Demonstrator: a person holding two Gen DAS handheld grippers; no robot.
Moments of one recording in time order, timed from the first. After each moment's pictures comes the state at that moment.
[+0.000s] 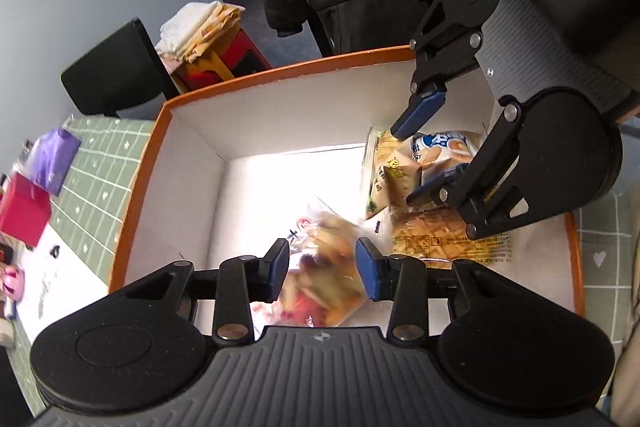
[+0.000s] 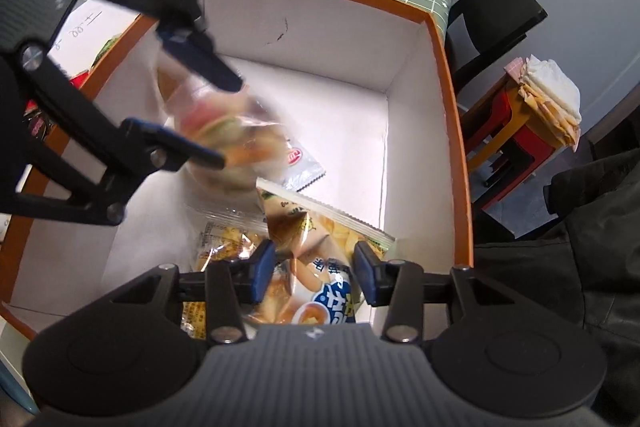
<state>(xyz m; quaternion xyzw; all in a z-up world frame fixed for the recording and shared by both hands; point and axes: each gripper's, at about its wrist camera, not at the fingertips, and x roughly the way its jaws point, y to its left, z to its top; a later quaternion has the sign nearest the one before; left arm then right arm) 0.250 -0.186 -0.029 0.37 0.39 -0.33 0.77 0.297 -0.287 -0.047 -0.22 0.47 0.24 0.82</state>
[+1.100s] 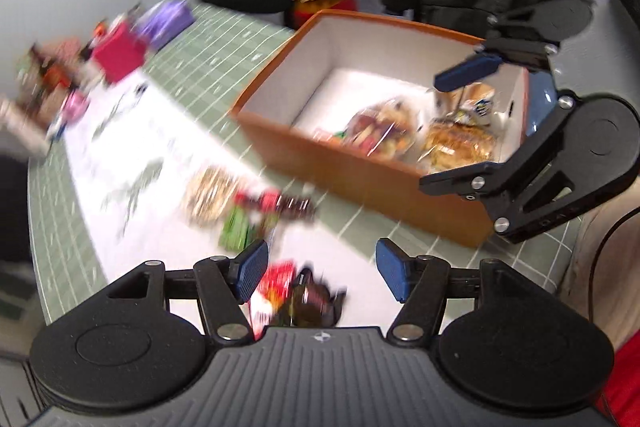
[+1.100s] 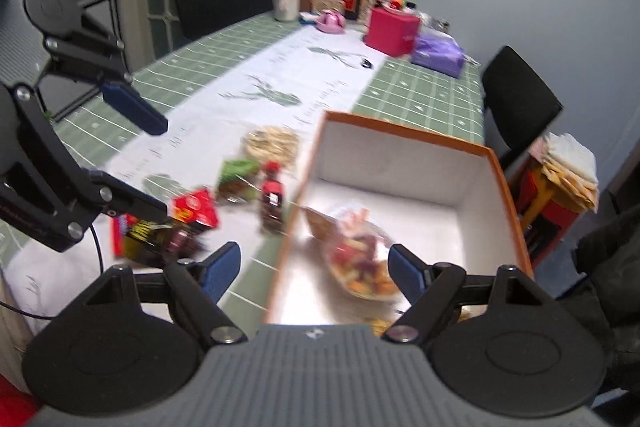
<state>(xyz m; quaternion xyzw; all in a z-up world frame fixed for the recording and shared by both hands) 0.158 -0.052 0.053 0.22 0.47 -0.18 0.84 0.199 -0.208 0.033 -0.13 0.35 0.31 0.87</state>
